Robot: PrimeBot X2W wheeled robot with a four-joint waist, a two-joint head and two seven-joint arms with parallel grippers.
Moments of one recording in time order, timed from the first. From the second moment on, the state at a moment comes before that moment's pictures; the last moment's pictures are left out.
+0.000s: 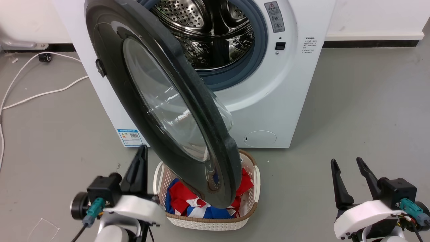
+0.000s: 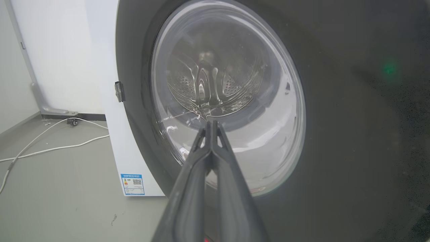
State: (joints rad) left arm -0.12 0.06 -0.07 0.24 -0.18 -0.11 -0.26; right arm -0.02 -0.05 -0.03 0.13 0.11 0.13 -0.10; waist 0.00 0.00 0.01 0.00
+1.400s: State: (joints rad) left arm -0.15 0.05 -0.74 -0.21 -0.34 -0.11 0.09; right arm -0.03 -0.05 -0.04 0.13 0.13 0.13 -0.08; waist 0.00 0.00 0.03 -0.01
